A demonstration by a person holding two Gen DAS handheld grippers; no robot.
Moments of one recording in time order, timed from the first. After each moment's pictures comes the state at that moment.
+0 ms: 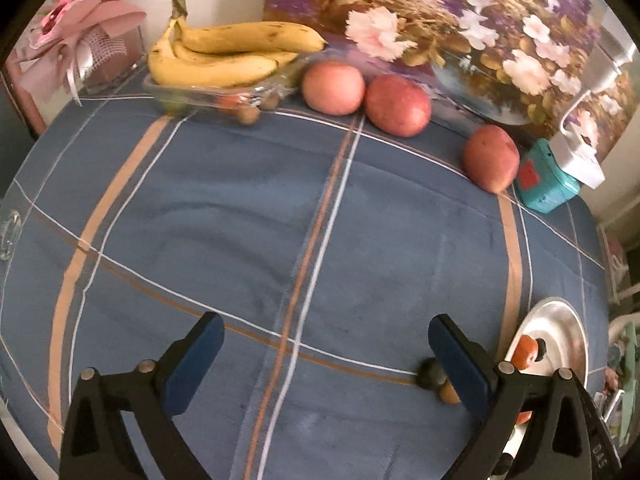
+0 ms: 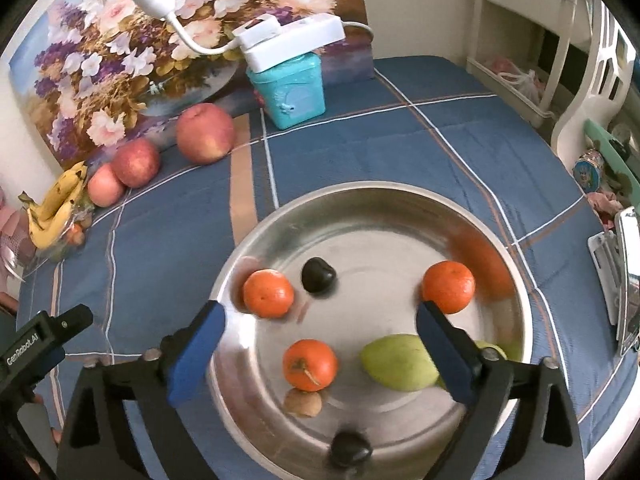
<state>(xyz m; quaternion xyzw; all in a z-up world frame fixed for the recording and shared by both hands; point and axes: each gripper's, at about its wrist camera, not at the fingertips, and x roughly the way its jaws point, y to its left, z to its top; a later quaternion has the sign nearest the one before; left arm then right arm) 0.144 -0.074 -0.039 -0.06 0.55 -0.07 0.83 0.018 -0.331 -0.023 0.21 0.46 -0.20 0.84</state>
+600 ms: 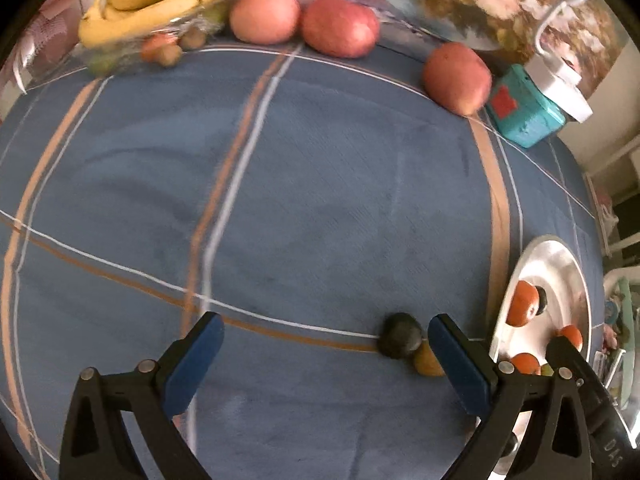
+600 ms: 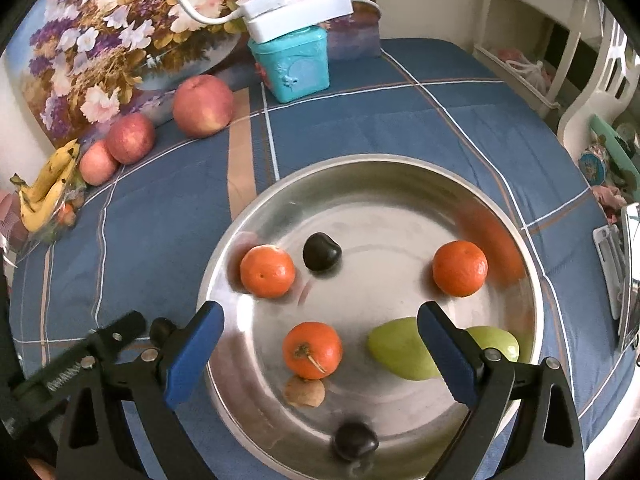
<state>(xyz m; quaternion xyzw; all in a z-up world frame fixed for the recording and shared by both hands) 0.133 -0.126 -0.088 -0.05 0.60 -0.14 0.79 0.022 -0.331 -0.038 0.20 0.49 -0.20 0.82</state>
